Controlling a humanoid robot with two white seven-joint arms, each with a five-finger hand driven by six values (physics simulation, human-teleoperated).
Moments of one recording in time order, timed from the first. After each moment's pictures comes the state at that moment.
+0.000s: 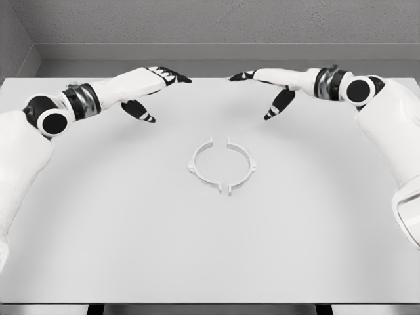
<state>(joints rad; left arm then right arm) -0.79 0.34 -0.48 -1.01 -0.58 -0.61 -0.46 -1.06 -0.30 0.71 -0.49 0.21 -0.61 0.61</state>
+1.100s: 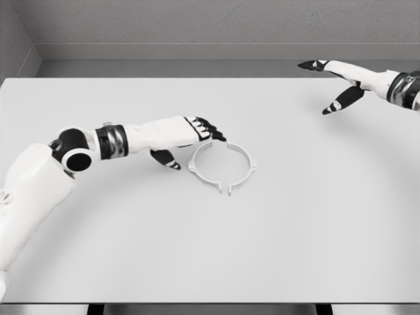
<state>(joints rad) -0.64 0.40 -0.61 -1.30 -0.53 -0.61 -0.53 -1.00 -0.49 0.60 -0.53 0.13 -0.61 0.61</state>
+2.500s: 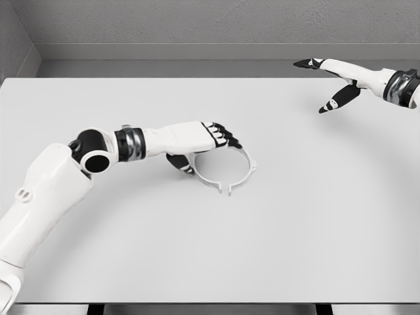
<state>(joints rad) -0.66 0.35 -0.64 -1.29 -0.57 -0.61 -0.53 -0.99 -0.49 0.60 -0.55 0.13 -0.61 0.61</state>
